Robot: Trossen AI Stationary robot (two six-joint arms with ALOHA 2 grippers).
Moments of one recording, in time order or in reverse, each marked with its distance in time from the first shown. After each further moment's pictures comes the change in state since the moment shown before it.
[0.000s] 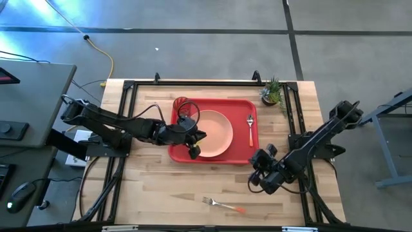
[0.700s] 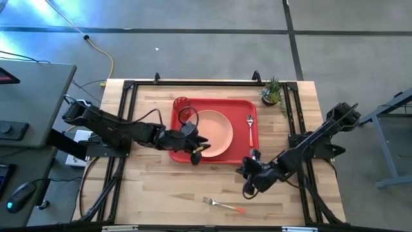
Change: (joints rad) left arm -0.054 0.026 0.000 0.087 0.065 -0.186; right arm -0.071 0.046 0.001 0.411 -0.145 -0.475
